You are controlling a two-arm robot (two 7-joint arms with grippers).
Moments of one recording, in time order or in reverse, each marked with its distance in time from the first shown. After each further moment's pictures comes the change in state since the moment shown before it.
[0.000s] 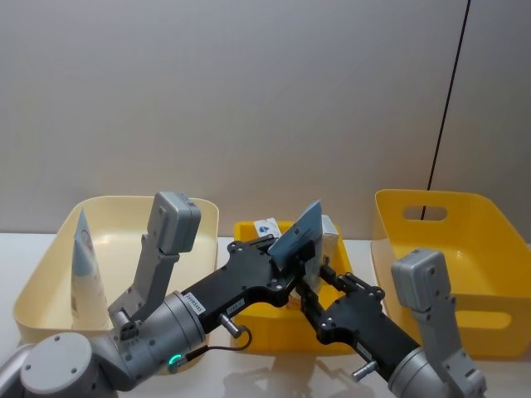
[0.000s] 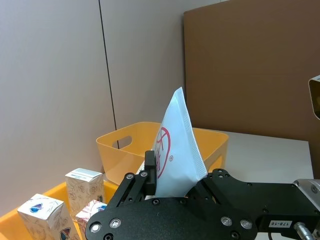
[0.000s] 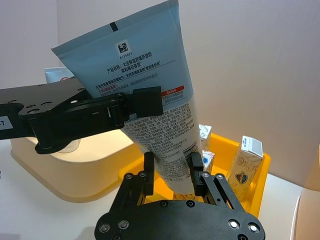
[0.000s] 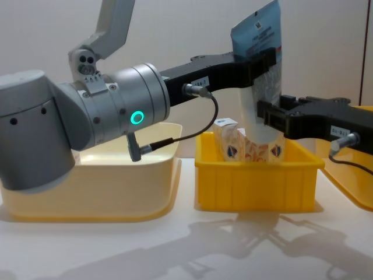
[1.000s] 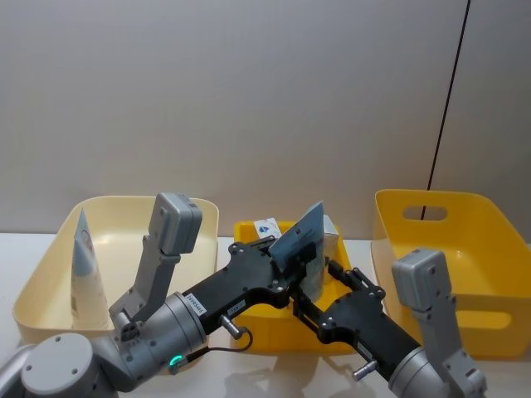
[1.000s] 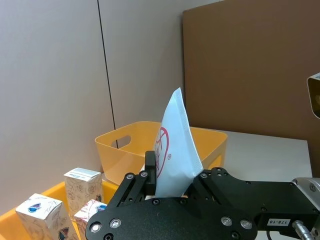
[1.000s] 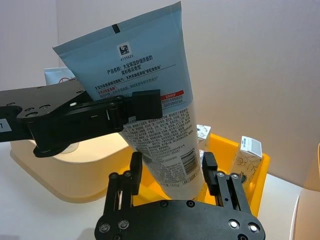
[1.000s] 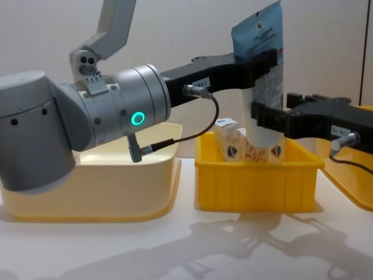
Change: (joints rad) left arm 0.000 0.000 0.002 0.000 0.000 0.000 0.000; right arm 0.000 0.000 0.000 0.000 0.000 0.000 0.000
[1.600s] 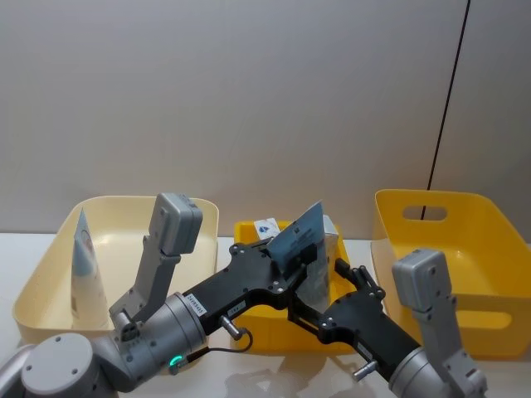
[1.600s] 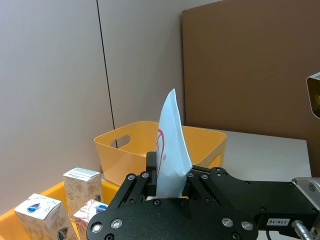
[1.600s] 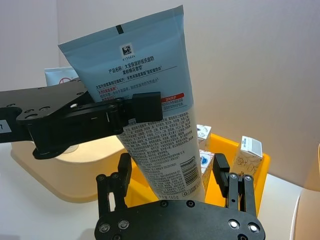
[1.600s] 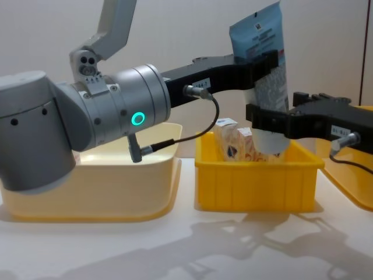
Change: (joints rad) left arm 0.000 0.000 0.000 0.000 0.000 0.000 -0.001; right arm -0.001 0.000 0.001 -0.001 0.000 0.000 0.001
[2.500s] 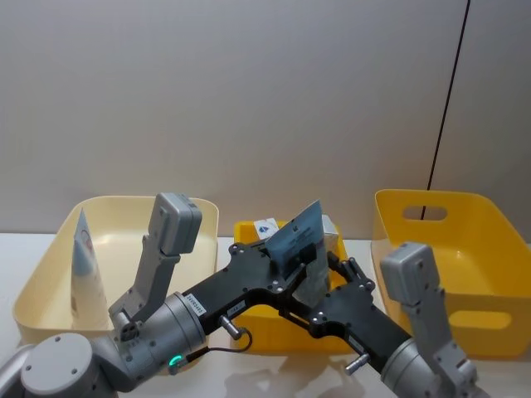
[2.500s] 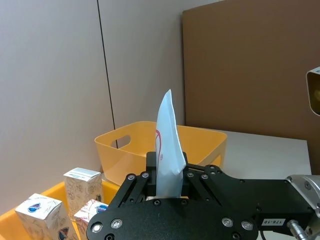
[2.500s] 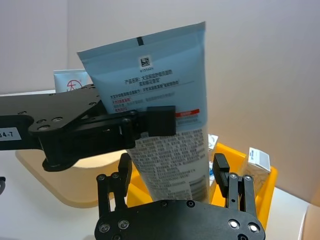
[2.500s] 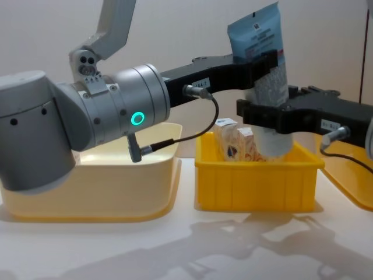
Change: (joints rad) left arm 0.000 0.000 -0.001 0.000 0.000 -0.001 0.001; right arm 0.030 -0.011 -0.007 0.021 -0.030 -0.012 0.035
